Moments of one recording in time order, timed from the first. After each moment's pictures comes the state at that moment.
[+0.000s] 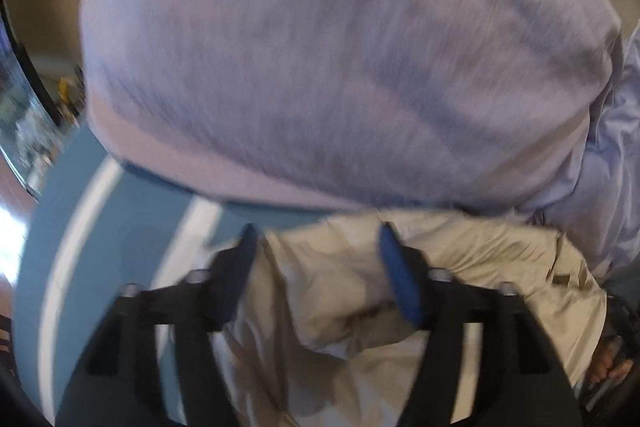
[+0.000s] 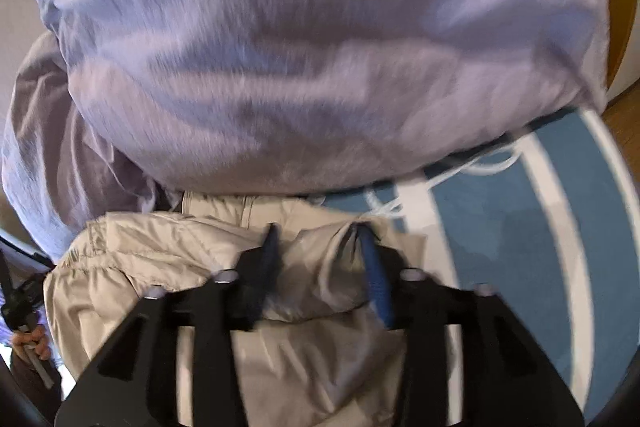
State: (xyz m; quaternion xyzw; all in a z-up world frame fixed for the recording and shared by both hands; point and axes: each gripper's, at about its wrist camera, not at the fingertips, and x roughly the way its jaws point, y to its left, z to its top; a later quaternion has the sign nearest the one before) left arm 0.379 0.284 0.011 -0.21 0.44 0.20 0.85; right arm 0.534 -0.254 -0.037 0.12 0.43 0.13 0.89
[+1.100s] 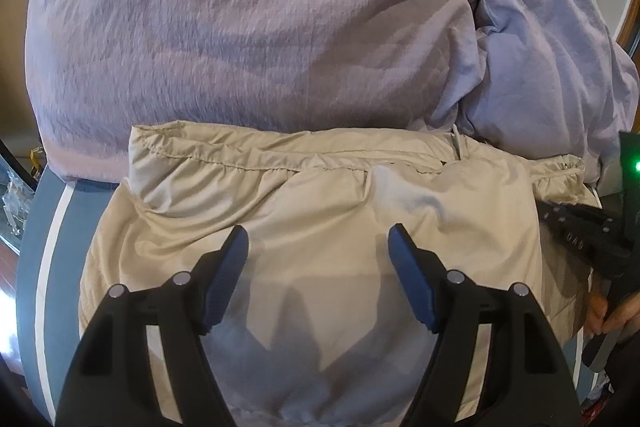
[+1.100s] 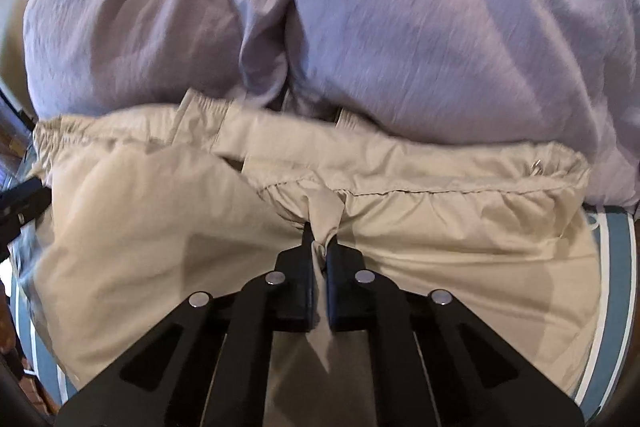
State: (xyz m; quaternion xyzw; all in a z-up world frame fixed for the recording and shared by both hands) left arm 0.379 0.144 -0.003 -0.10 0.45 0.10 0.88; right arm 0.494 -0.089 -0.056 -0.07 0.44 0.22 0.87
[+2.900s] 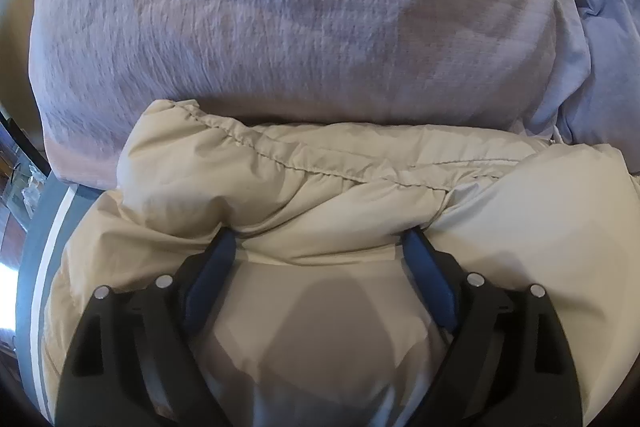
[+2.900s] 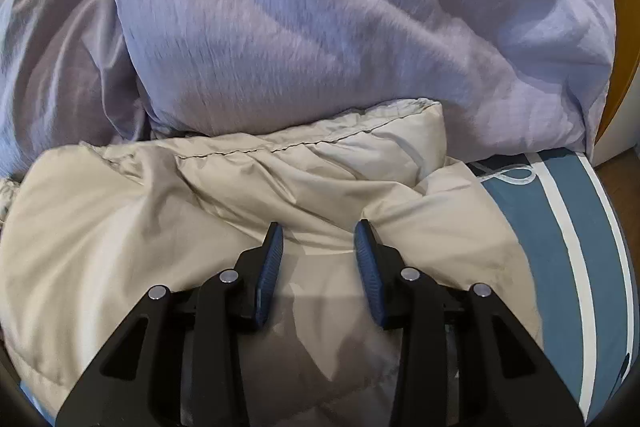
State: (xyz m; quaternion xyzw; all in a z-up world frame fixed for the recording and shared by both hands) left arm 0.451 0.169 -0.091 -0.08 0.45 0.19 0.87; right arm 0.521 -0.171 -0.120 0.00 0.39 0.10 0.92
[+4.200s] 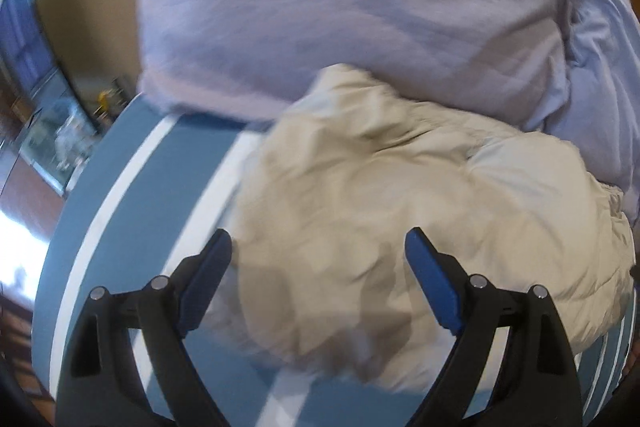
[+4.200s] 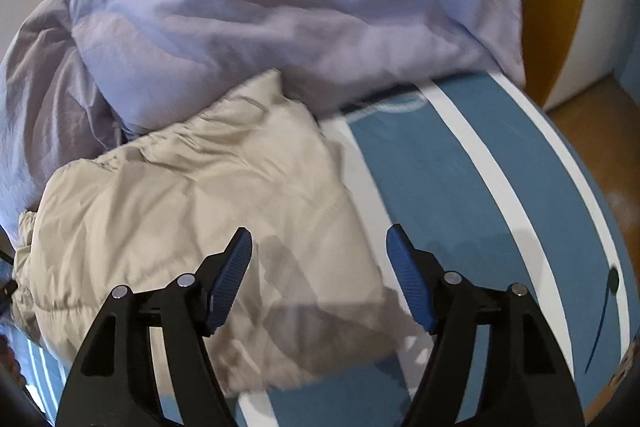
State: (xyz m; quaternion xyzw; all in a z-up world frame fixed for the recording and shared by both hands) left arm 0.314 0.223 -0.070 -0.15 0.44 0.25 0.85; right arm 0.448 -0.268 -0.116 0.11 0.43 0.04 0.90
